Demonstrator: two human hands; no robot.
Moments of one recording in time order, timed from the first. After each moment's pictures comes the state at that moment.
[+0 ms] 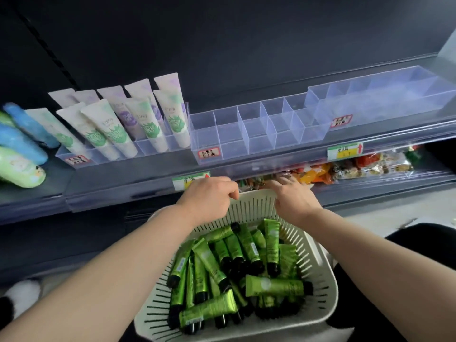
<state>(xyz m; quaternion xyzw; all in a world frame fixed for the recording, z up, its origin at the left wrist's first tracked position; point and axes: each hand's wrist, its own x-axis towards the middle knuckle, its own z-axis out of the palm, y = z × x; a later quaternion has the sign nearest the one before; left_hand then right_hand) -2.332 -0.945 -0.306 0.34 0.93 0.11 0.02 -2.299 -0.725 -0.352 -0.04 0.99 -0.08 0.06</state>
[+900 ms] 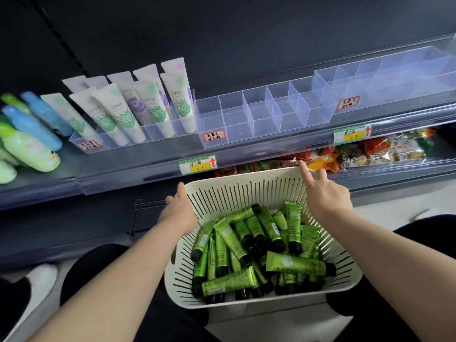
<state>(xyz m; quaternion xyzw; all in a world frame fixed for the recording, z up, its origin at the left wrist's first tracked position) -2.288 -1.000 -0.358 -0.12 0.97 0.09 0.17 -2.256 -0.698 -0.381 0.11 0.99 -0.01 0.04</state>
